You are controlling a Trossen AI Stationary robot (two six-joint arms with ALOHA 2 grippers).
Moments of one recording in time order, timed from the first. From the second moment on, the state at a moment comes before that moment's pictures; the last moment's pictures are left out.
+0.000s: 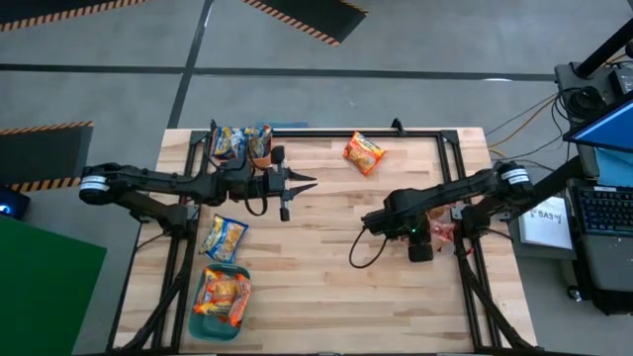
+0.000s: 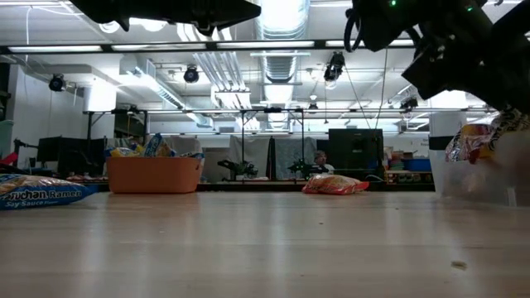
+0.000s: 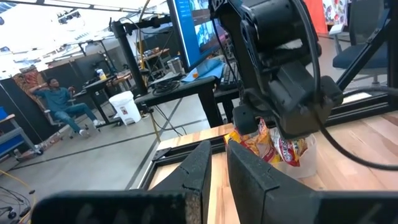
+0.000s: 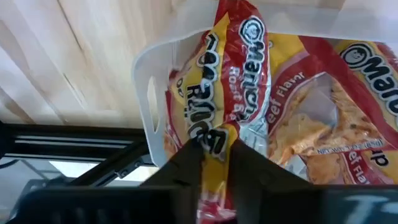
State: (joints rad) left arm 0.08 1.26 0.77 0.50 -0.05 0.34; right arm 0.13 1.63 1.21 -1.56 -0.19 0.10
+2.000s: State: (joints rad) left arm 0.08 1.26 0.77 0.45 -0.05 0.36; right arm 0.14 1.62 1.04 -1.18 -0.08 0.38
